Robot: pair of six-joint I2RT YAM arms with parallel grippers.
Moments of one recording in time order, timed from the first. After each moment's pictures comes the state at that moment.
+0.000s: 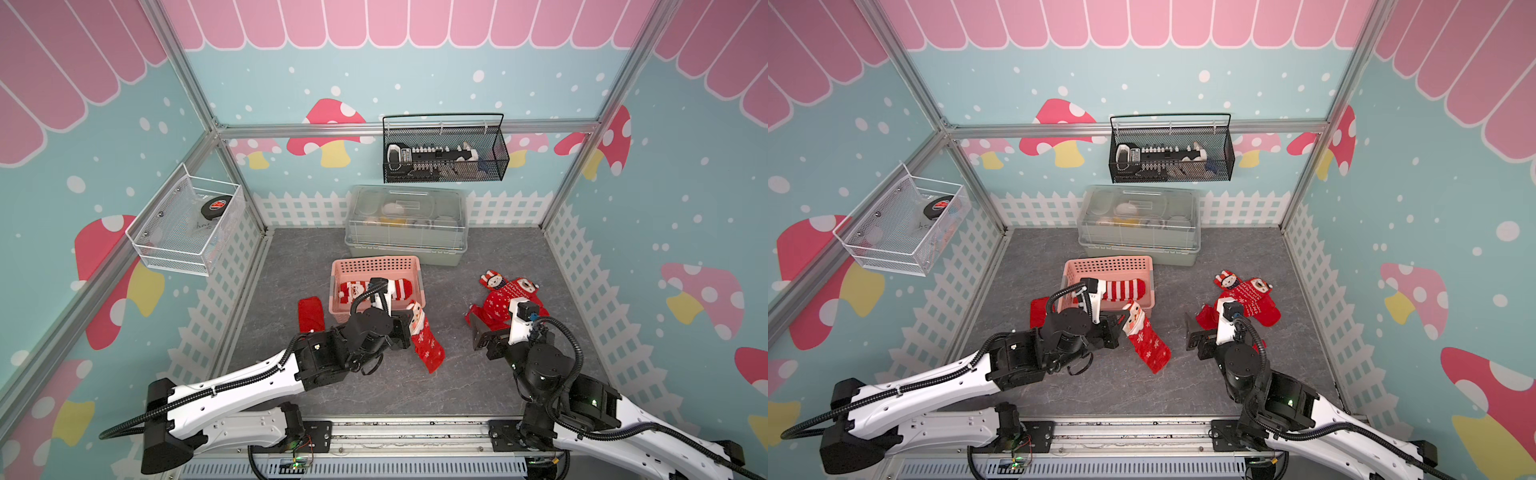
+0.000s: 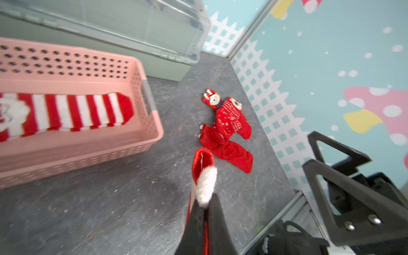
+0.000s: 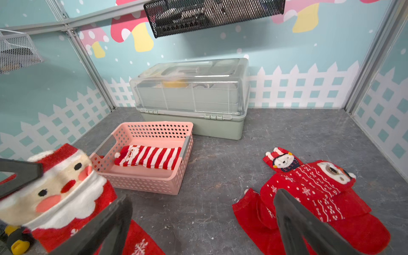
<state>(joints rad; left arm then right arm) -1.12 1.05 0.90 -0.33 -0.43 -0.85 1.09 0.45 0.59 -0.39 0.78 0.34</state>
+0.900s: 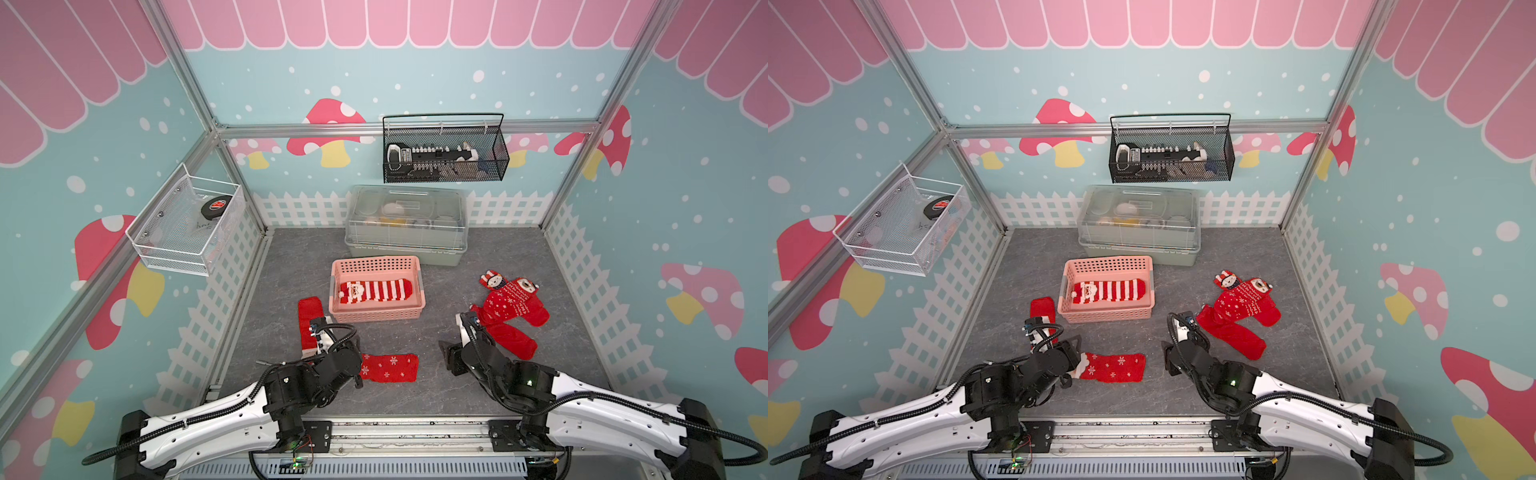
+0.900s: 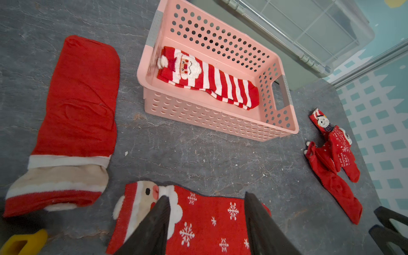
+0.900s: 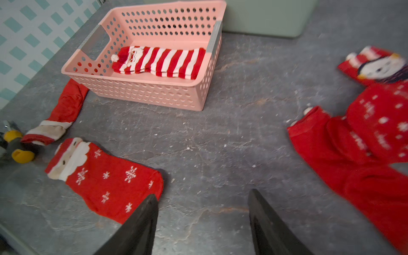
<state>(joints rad) -1.11 0.74 0.54 -0.62 -0.71 -1.13 1.09 0.89 0.50 -0.34 0.46 0.63</state>
